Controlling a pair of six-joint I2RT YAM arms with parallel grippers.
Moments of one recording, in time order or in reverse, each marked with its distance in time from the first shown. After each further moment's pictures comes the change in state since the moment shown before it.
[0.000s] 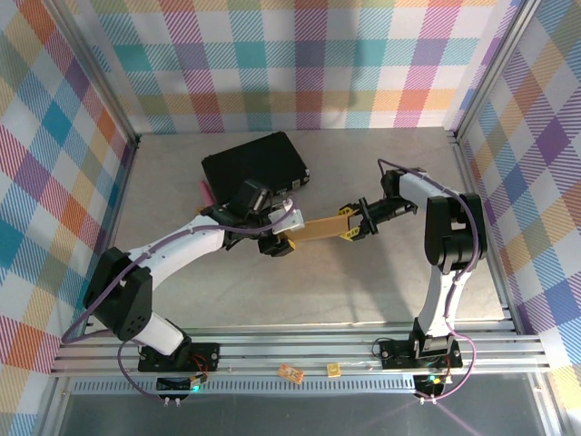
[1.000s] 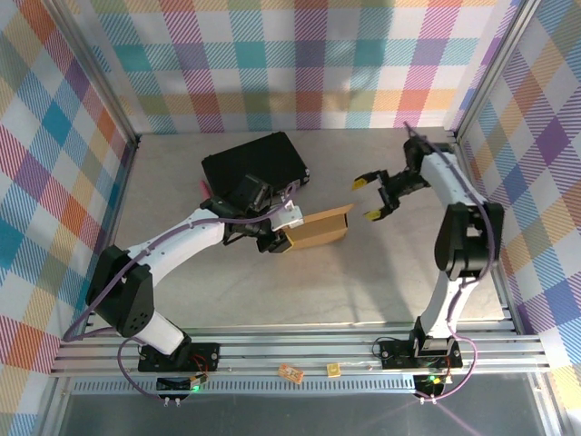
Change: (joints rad) left arm 0.010 0.008 0.076 -0.175 0.055 -0.066; right arm -0.104 -0.122 0.249 -0.035 0.340 -0.143
